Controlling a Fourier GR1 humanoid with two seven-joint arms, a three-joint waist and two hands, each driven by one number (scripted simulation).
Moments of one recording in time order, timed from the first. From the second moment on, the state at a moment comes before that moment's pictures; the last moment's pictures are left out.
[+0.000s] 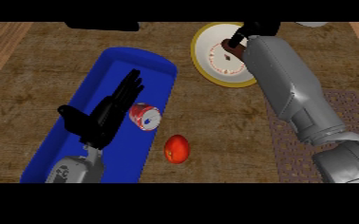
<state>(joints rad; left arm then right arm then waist) -0.15 0.10 -0.20 -1.56 0.23 -0.04 0.15 -1.21 -0.17 0.03 -0.35 0.95 -0.39 0.66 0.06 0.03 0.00</state>
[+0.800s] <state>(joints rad) -0.11 0.11 -0.17 -1.56 0.23 -0.02 0.14 -0.93 -0.02 -0.06 -0.89 0.56 -0.81 0.15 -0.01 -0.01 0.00</state>
